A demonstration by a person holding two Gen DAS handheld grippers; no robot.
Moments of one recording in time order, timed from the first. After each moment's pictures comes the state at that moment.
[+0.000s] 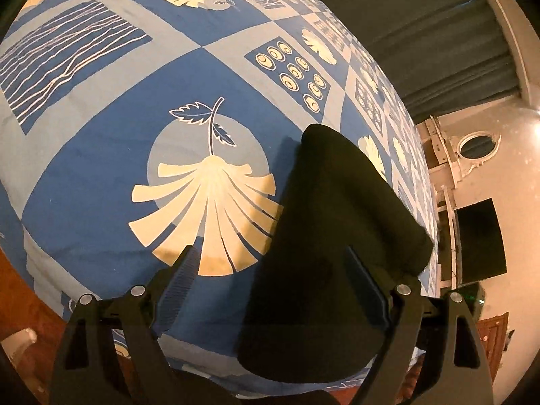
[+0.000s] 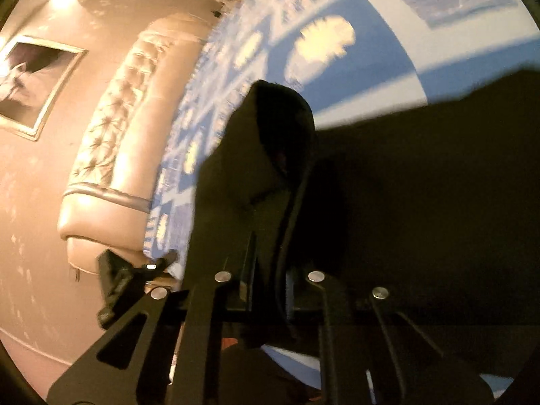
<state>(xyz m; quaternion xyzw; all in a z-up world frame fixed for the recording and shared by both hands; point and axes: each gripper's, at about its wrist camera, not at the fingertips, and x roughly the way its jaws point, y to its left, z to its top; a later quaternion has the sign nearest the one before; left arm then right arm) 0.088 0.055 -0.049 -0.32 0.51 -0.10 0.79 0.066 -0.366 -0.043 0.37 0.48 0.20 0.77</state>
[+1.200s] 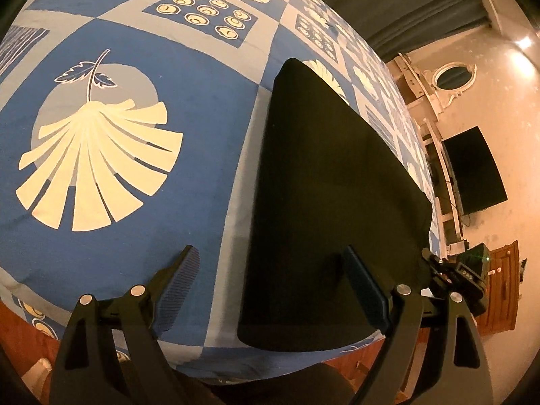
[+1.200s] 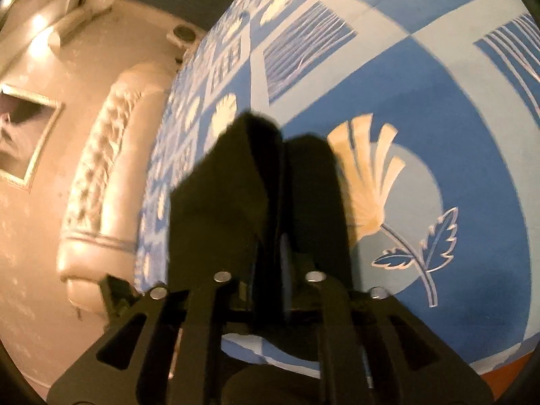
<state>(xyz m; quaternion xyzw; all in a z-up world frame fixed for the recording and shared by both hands) 0.088 -0.035 -0.063 -0.23 0.55 -0.20 0.78 0.000 -0.542 -0.055 0.43 0.45 0.10 0.77</state>
